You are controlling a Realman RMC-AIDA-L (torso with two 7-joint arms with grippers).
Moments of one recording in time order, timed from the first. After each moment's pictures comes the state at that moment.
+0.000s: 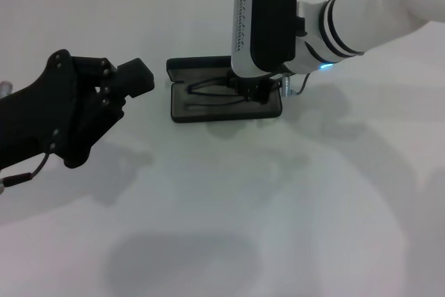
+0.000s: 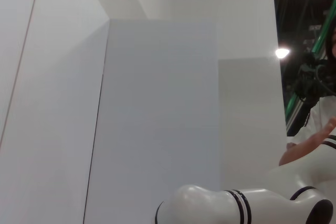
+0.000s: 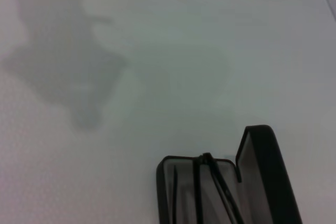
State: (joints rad) left arm -0.42 -1.93 1.33 0.36 0.97 2.00 -0.96; right arm 0.93 2.03 -1.86 -0.91 -2.23 -0.81 2.00
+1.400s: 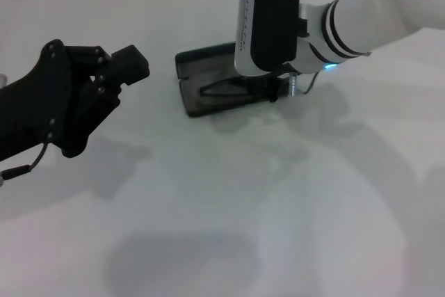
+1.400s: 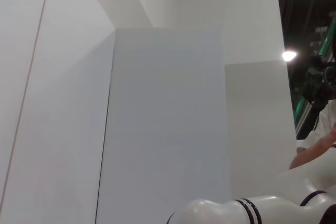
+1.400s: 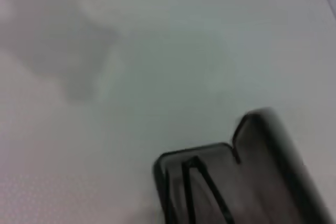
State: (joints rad) left arm -0.42 -1.93 1.31 0.36 0.96 2.00 -0.95; right arm 0.94 2.03 -1.88 -0.88 -2.30 -0.79 2.08
